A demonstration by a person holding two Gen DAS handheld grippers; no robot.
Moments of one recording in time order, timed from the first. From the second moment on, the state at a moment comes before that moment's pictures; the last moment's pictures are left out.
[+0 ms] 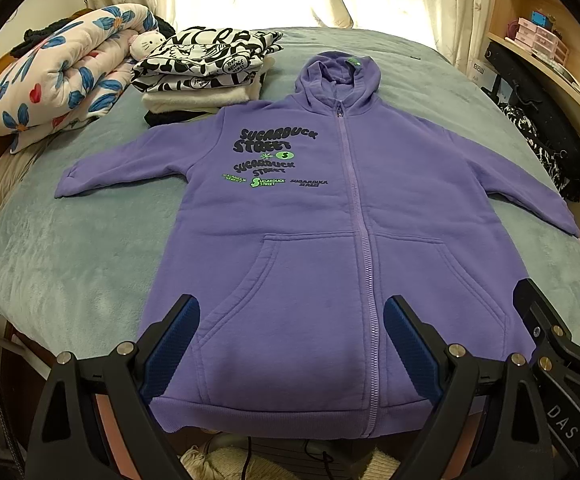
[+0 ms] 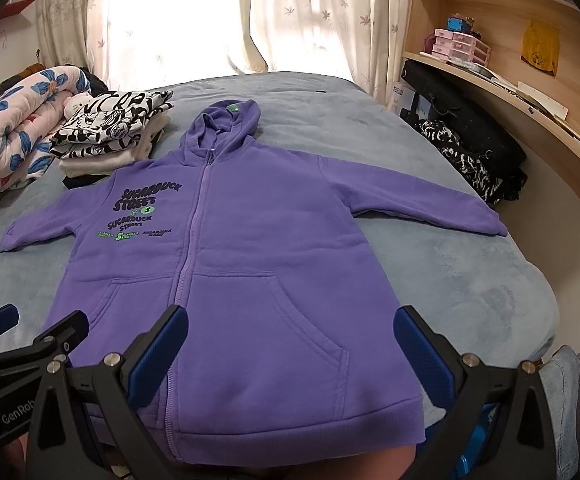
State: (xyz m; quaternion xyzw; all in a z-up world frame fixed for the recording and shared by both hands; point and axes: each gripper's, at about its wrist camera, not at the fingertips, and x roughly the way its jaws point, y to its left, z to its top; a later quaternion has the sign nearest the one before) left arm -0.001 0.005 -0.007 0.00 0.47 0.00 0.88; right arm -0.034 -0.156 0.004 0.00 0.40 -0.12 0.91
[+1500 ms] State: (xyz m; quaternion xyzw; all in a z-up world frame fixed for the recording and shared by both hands) left arm 0.008 0.009 -0.007 0.00 0.49 -0.01 0.87; right arm -0.031 -0.148 -0.002 0.00 0.40 -0.12 0.91
